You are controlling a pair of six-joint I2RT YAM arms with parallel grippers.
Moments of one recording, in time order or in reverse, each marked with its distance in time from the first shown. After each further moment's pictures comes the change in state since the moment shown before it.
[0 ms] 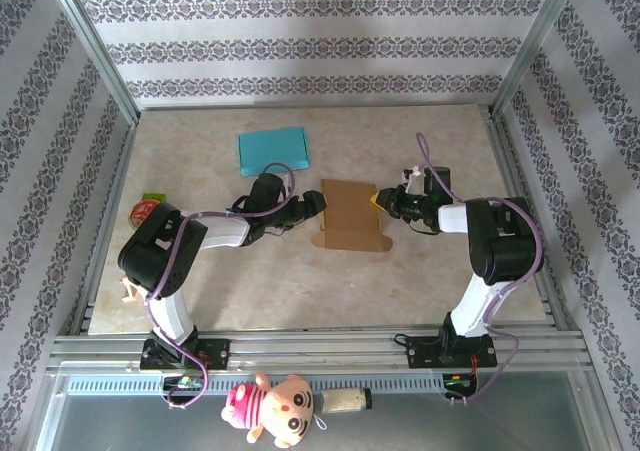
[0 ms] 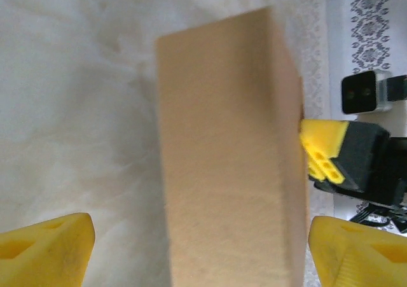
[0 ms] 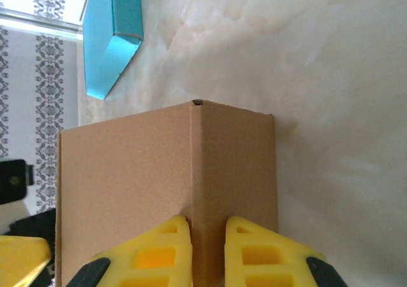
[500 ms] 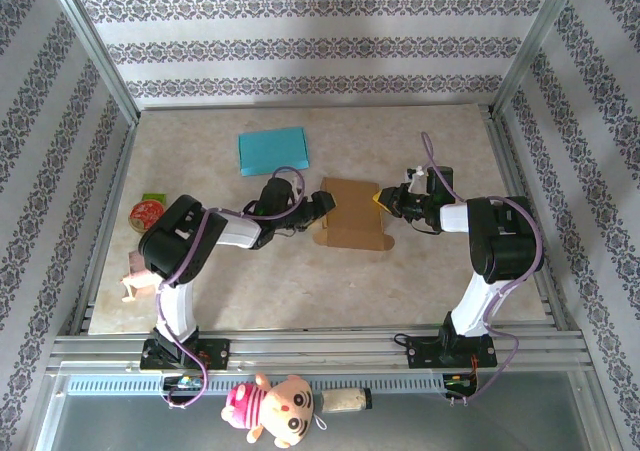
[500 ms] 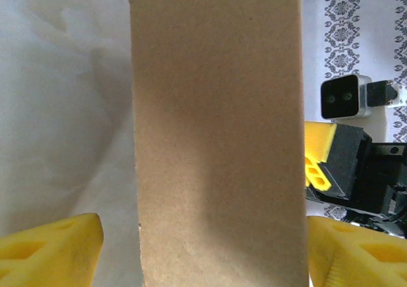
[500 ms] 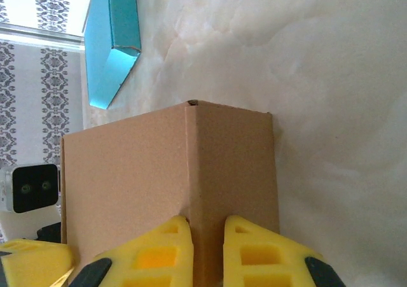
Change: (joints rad) left arm -0.047 0.129 0.019 0.230 0.016 -0.148; right arm -0.013 0.008 0.003 0.006 -0.005 0.032
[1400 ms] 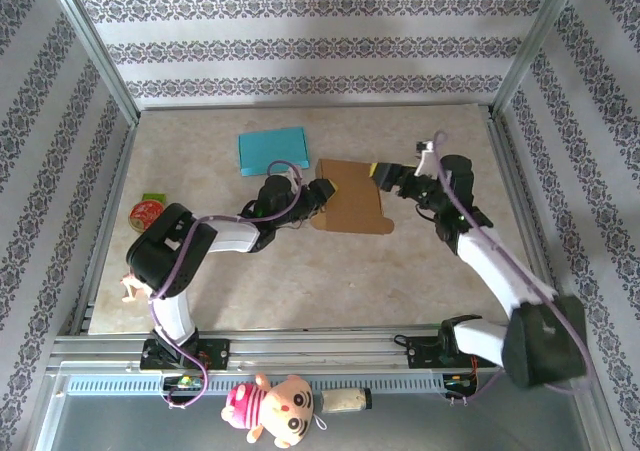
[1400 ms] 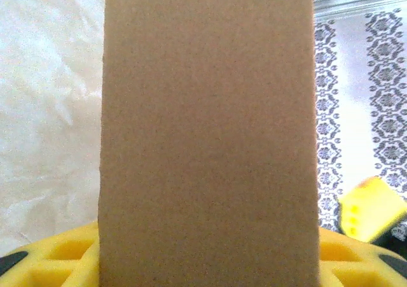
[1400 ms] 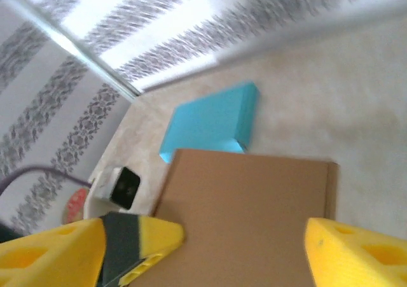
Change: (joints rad) left arm -0.037 -0.128 -0.023 0.093 -0.137 -0.174; right arm 0.204 -0.670 -0.026 -0.154 0.336 -0.278
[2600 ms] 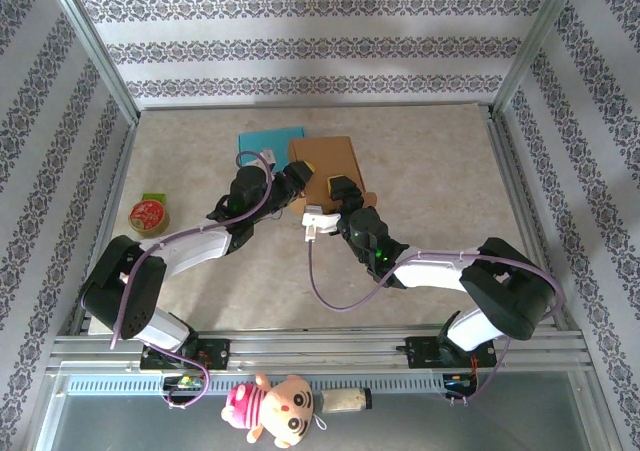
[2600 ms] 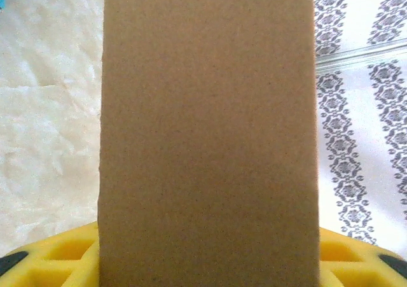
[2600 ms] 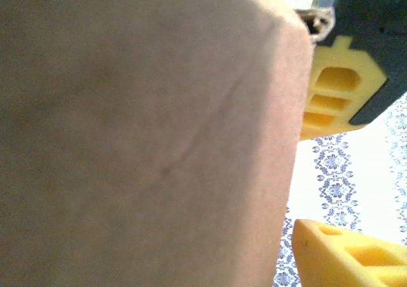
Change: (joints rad) left arm 0.050 -0.305 -0.055 -0.179 -0.109 0.012; right arm 0.606 0.365 -0.147 0.659 0.860 -1.722
